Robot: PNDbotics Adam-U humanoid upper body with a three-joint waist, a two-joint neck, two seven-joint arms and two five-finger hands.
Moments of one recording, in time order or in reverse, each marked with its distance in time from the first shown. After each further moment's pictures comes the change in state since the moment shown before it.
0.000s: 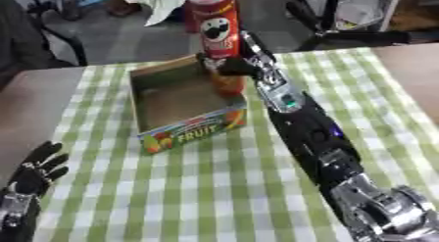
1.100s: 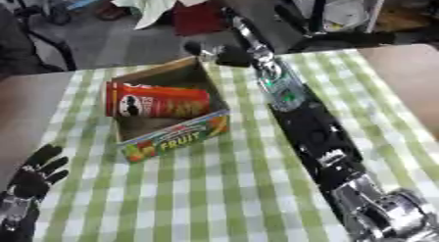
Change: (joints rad) left arm 0.025 0.007 0.022 -0.003 -0.002 0.001 0.019; right arm 0.154 -0.109 0.028 -0.347 -0.133 -0.045 0.113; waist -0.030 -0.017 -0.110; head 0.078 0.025
